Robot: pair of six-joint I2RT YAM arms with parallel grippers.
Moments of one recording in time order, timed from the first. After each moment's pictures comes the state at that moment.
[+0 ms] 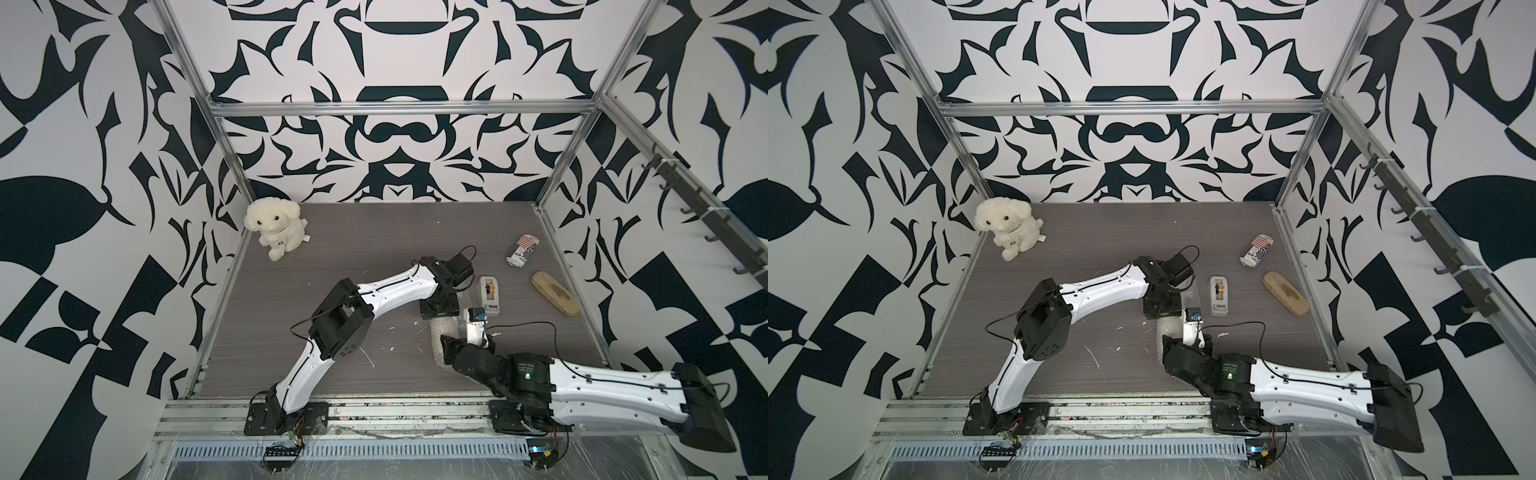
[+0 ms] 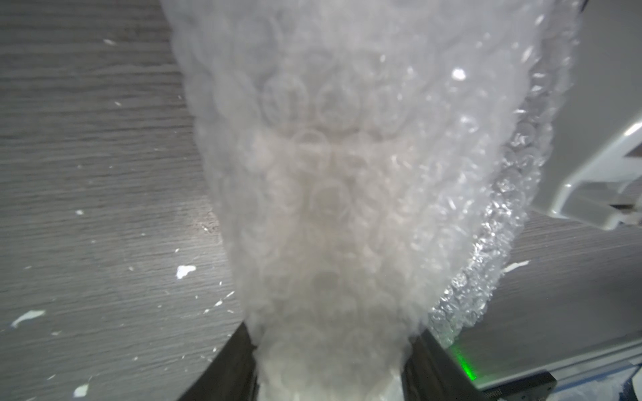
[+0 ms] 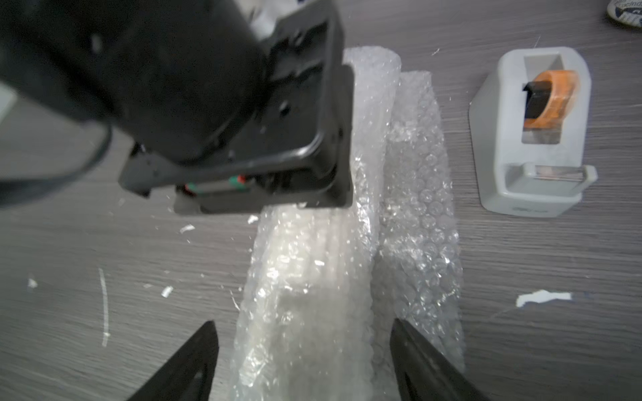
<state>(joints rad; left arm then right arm) -1.02 2.24 1.91 -1.04 0.10 -1.01 1.30 0.89 0.45 -0.52 0.68 1.01</state>
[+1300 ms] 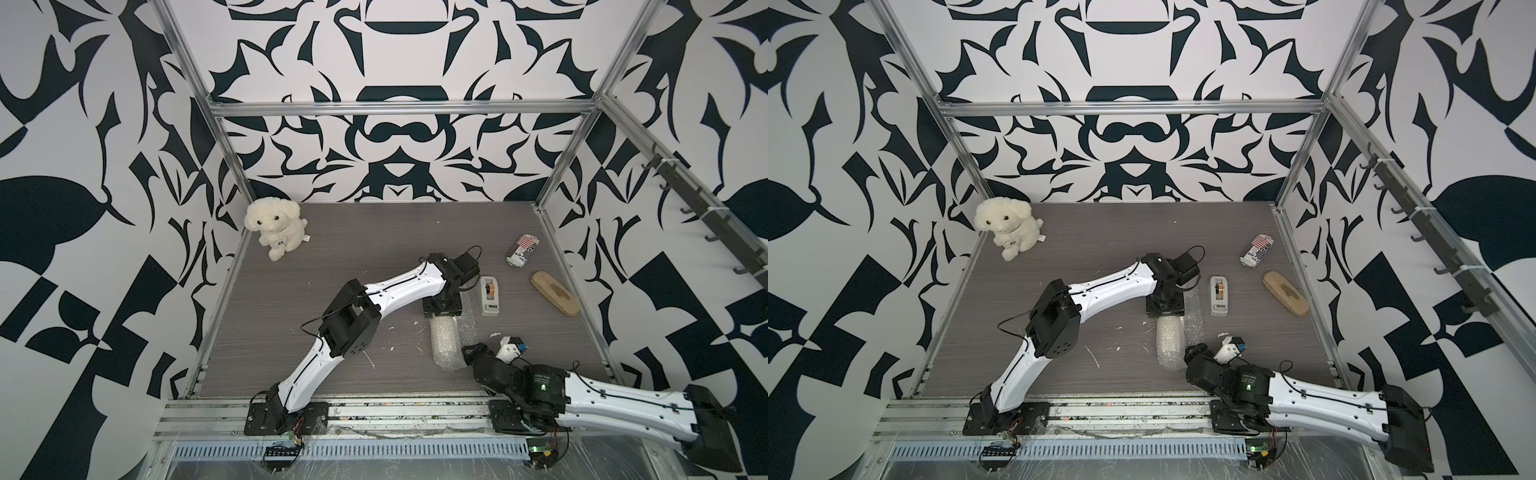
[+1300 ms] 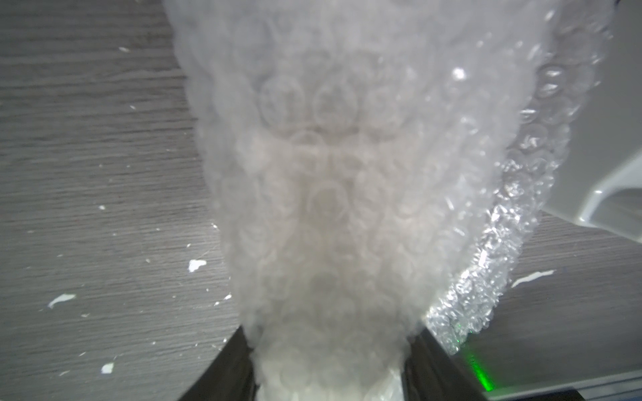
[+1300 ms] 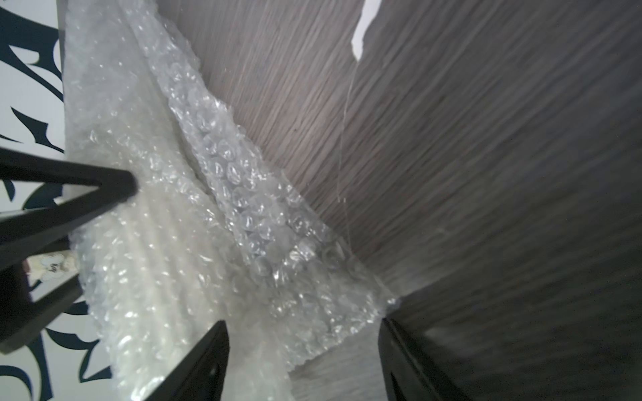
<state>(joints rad) -1.03 2.31 2.03 -1.17 0.06 -1.00 1.19 0.63 0.20 -0.59 0.45 1.98</state>
